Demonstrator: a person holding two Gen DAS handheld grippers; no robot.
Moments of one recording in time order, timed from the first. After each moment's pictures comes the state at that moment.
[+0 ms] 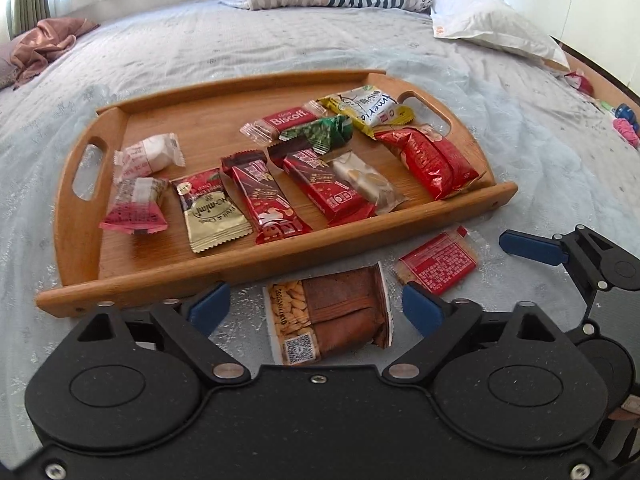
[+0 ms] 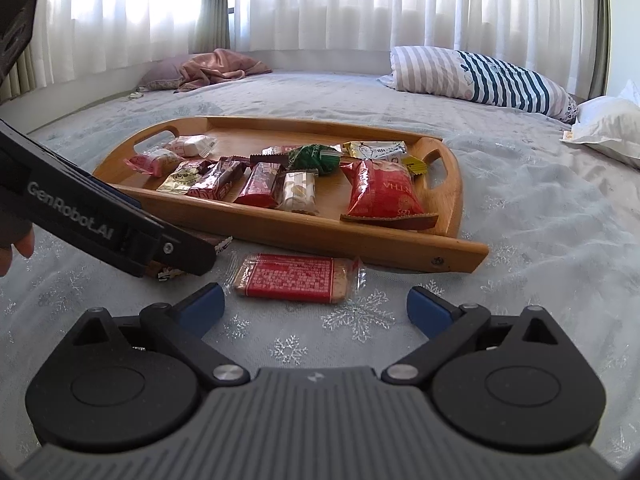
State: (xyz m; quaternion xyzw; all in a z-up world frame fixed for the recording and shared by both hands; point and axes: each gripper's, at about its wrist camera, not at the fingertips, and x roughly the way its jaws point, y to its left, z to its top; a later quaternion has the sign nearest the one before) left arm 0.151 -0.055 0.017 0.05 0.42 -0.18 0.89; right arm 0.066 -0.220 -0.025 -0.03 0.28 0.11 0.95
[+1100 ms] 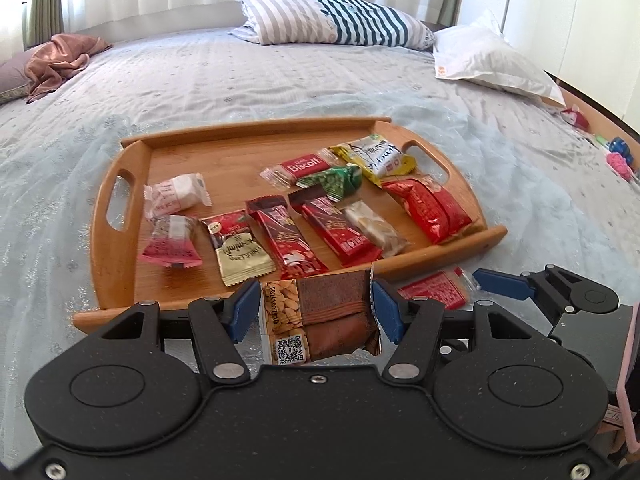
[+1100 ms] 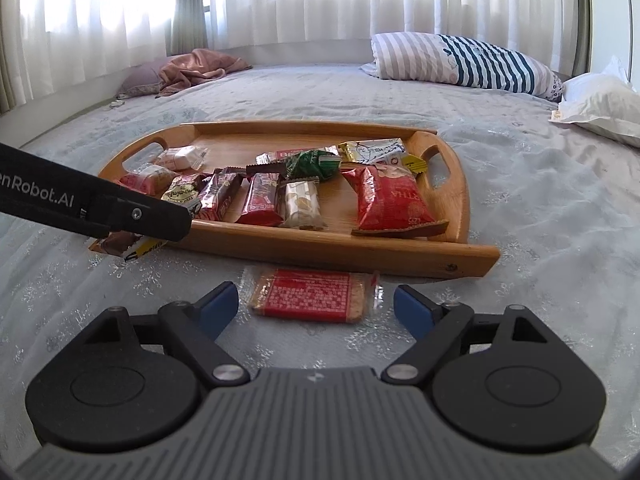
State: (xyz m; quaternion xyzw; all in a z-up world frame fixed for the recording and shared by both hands) left arm 0.142 -0.033 0.047 0.02 0.37 -0.17 0.91; right arm 0.079 -0.202 -0.014 0.00 0.30 0.08 0.95
